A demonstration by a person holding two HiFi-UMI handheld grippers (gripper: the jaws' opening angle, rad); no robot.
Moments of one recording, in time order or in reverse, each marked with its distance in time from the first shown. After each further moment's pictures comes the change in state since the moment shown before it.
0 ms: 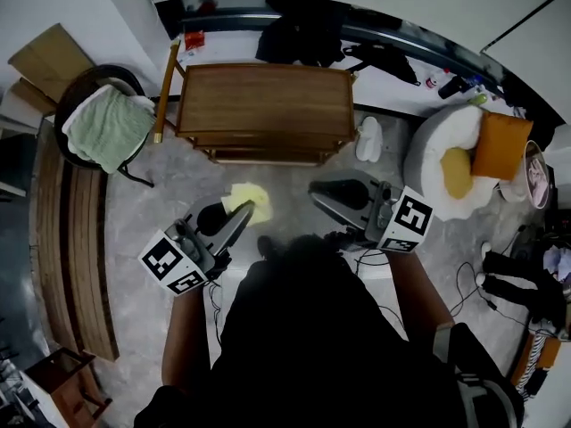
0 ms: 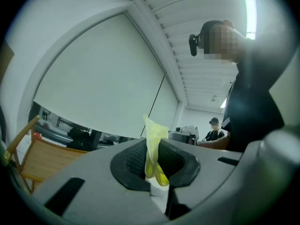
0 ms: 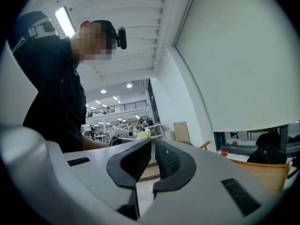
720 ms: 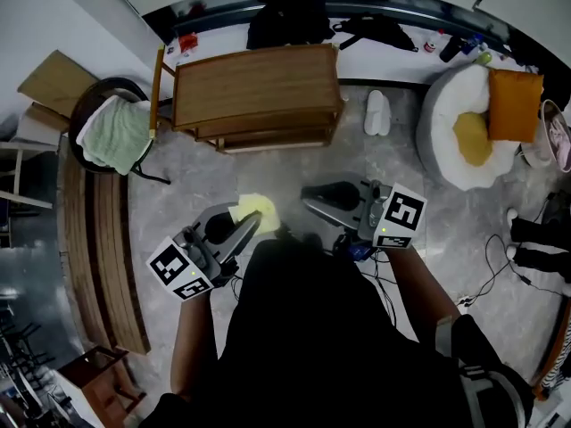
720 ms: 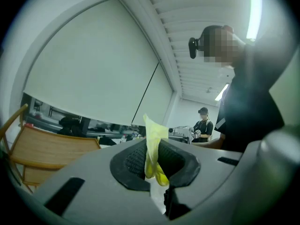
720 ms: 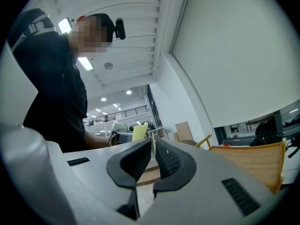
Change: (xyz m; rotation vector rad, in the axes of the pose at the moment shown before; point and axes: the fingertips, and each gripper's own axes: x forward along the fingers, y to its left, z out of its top) left arm 0.039 -0.102 -0.039 -0.006 0.140 -0.061; right arm -0.083 0.049 -0.034 0.071 -0.060 0.004
